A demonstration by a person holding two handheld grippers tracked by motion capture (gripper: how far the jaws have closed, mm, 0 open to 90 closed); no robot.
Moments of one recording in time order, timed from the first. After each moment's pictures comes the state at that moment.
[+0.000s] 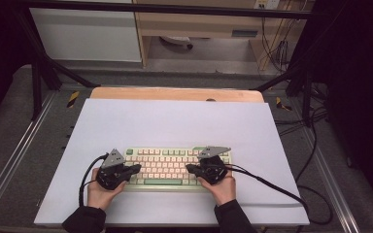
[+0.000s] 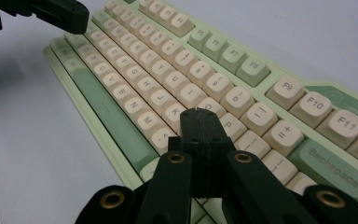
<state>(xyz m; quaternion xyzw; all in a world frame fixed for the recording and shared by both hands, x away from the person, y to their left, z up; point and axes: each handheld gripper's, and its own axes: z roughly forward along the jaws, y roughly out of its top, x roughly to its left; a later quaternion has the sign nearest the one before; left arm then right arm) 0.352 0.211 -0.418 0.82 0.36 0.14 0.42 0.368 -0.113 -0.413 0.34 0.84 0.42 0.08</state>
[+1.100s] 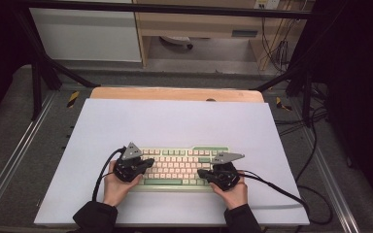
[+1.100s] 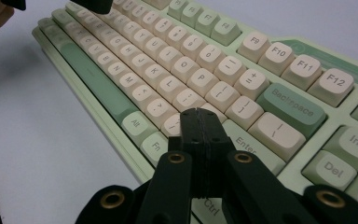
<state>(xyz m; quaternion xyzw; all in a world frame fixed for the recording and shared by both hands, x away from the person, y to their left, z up) 0.374 0.169 -0.421 0.83 0.36 0.15 0.41 0.354 -0.146 -0.423 0.36 0.83 0.42 0.09</state>
